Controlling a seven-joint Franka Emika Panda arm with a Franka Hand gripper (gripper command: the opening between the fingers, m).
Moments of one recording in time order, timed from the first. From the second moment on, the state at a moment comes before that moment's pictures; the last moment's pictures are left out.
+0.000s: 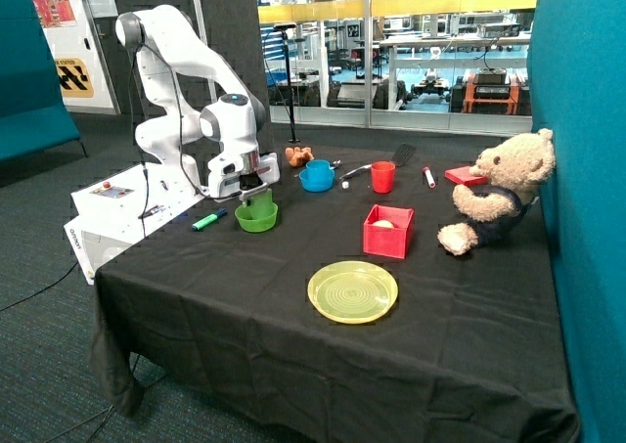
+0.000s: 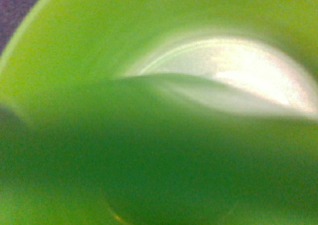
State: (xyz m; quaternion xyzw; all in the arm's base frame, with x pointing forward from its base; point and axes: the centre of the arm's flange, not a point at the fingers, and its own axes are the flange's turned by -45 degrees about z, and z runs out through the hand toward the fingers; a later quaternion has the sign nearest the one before) arm 0.434 -0.187 0.326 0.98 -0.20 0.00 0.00
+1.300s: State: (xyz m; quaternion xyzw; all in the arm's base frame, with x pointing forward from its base) arm 0.438 -0.192 0.326 0.98 -0.18 0.00 0.00
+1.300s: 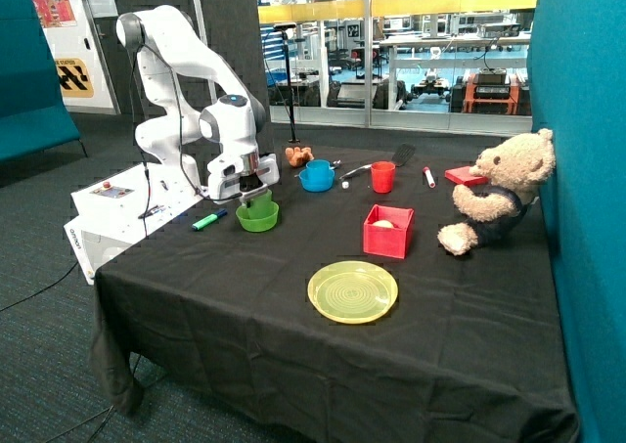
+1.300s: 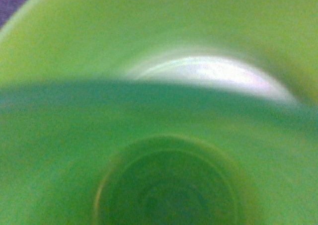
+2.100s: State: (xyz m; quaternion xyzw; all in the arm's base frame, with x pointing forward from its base) arm 0.442 -0.186 0.325 0.99 -0.17 0.00 0.00
